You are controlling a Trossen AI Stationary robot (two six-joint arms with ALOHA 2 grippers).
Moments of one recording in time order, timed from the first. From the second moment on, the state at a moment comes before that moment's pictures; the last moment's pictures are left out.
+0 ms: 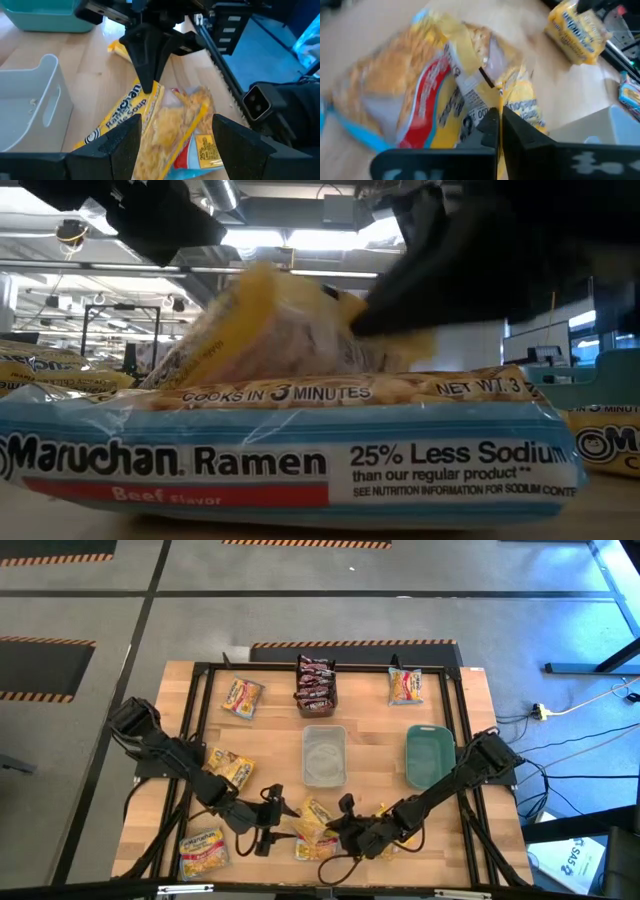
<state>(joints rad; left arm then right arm) -0.66 1.55 0.73 0.35 -0.45 -0.33 0.62 1.95 1.05 0.23 0.55 -0.22</state>
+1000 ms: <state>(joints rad) -0.64 1.55 0.73 -0.08 -0.47 -0.75 0.63 1.83 1.06 -0.16 0.42 0.40</state>
